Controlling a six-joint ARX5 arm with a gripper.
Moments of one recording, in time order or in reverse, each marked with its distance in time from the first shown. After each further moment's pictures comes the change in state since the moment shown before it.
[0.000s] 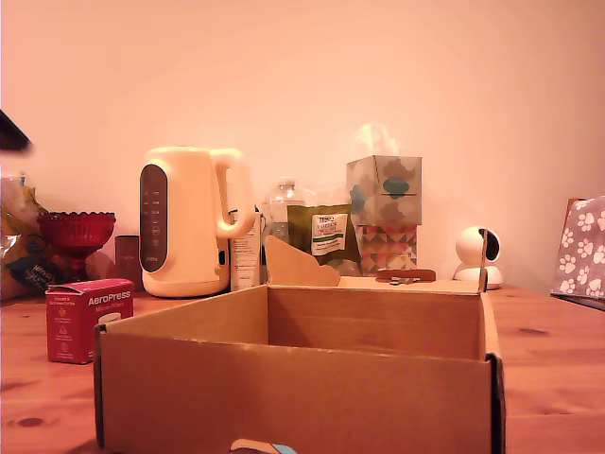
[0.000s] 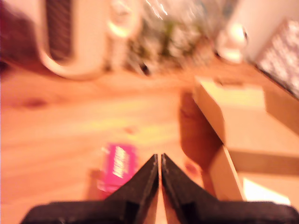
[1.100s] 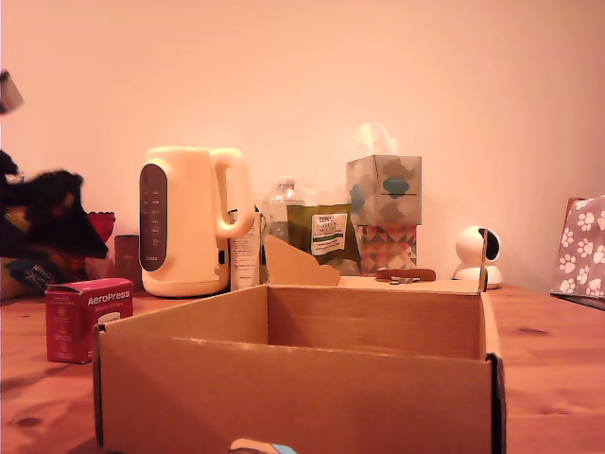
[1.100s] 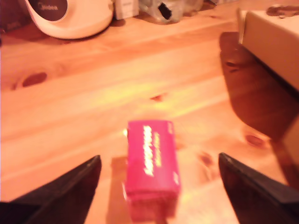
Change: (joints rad) arm -0.075 0.513 -0.002 0.444 -0.202 0.174
